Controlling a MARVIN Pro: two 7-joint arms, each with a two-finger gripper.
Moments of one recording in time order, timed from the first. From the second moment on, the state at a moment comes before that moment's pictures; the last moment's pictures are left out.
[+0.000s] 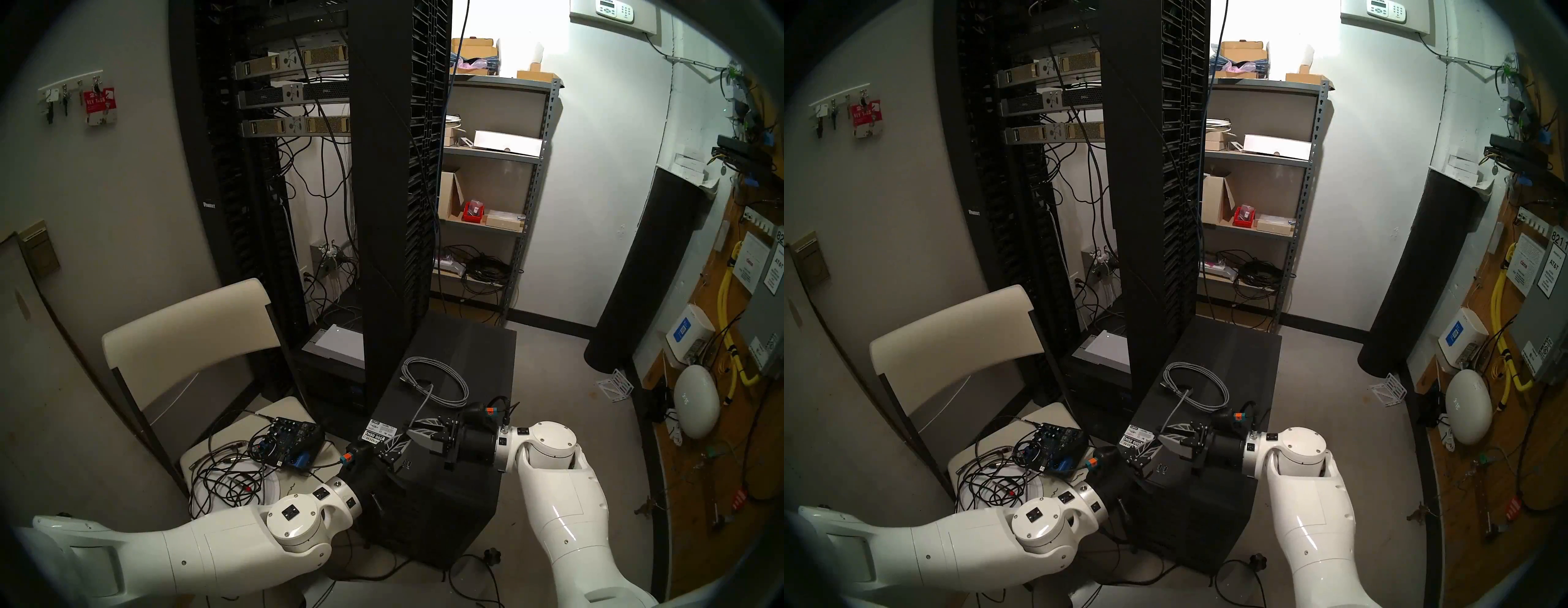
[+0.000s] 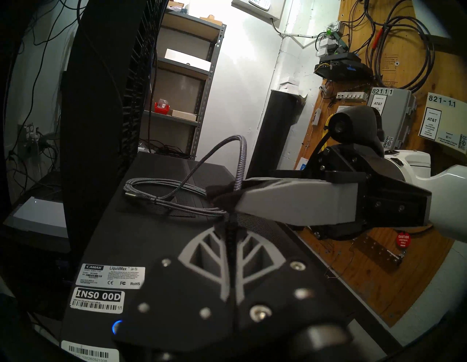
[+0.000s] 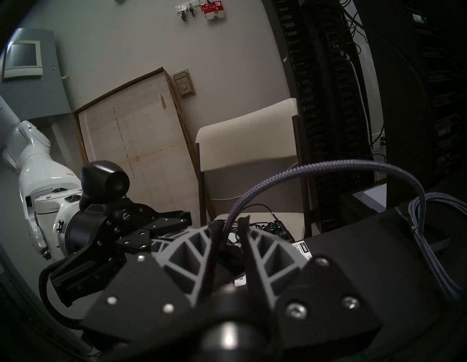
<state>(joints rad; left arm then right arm) 1.30 -0.90 -0.35 -1.52 -0.87 -0.48 0.08 -1.48 -1.53 1.71 -1.26 -0.04 0.09 1.37</state>
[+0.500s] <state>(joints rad) 1.30 -0.90 -0.35 -1.51 -0.82 -0.48 0.14 -1.48 -1.54 1.70 -1.27 -0.05 0.07 1.34</state>
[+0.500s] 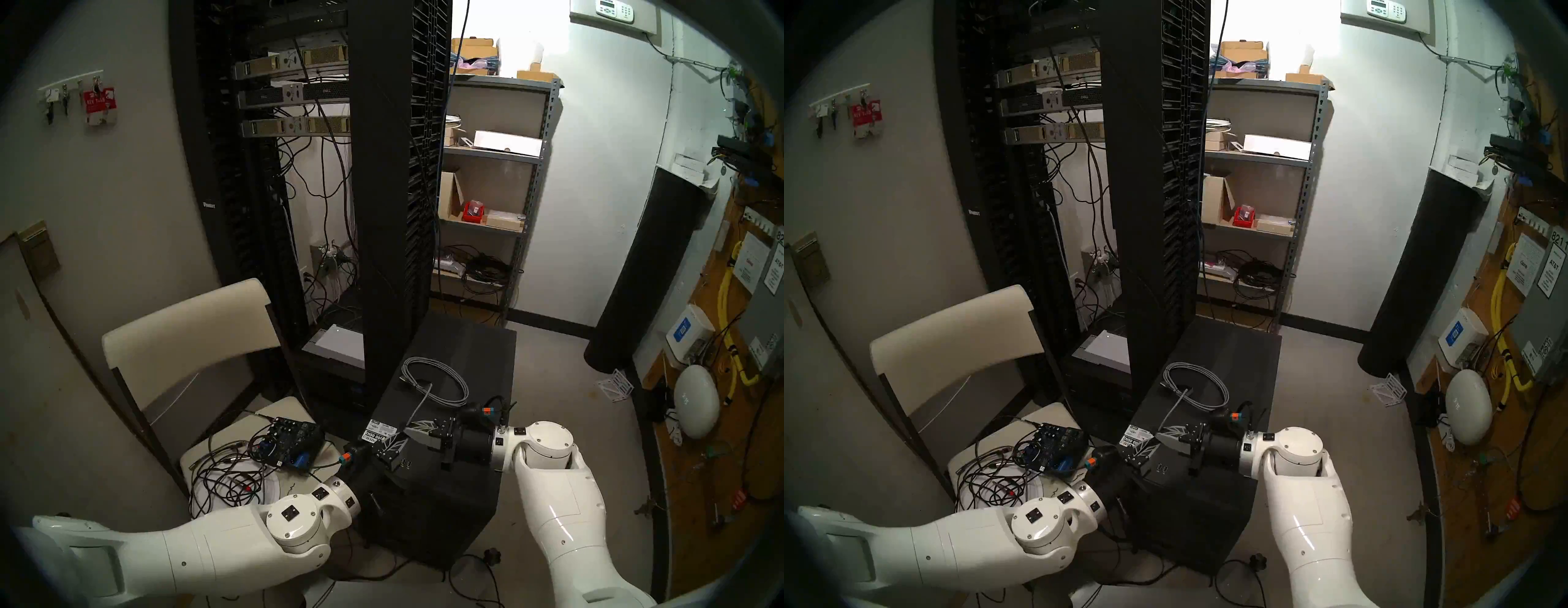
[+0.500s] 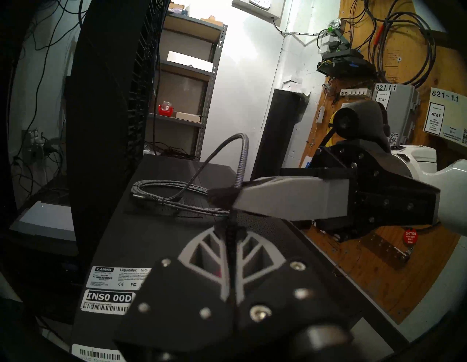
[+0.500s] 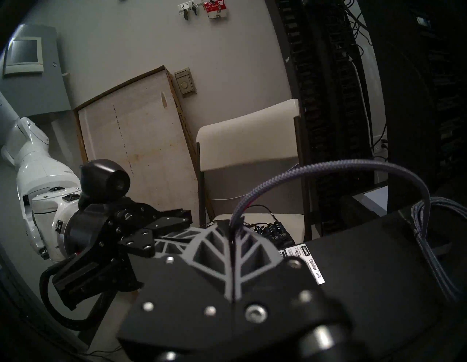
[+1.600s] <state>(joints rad) 1.33 -0.84 -0.34 -1.56 -0.74 -0.48 0.23 -1.53 -1.56 1.69 -1.36 -0.15 0.06 1.22</state>
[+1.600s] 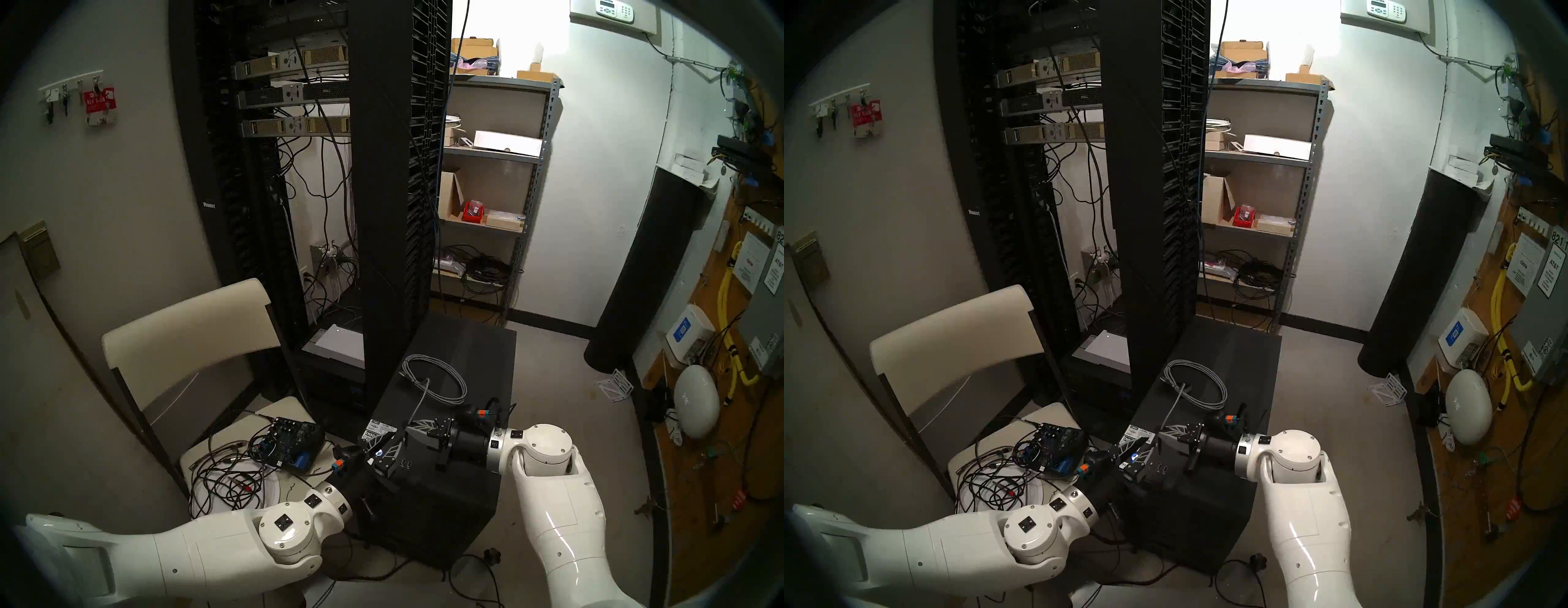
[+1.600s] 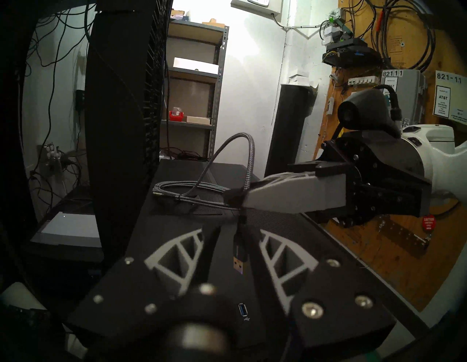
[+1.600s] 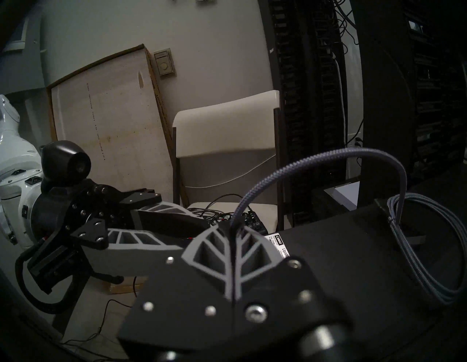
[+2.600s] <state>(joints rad) 1.34 -0.89 -0.33 -1.57 -0.68 -0.45 0.35 -1.55 -1.57 1.69 -1.38 -0.15 0.05 1.24</state>
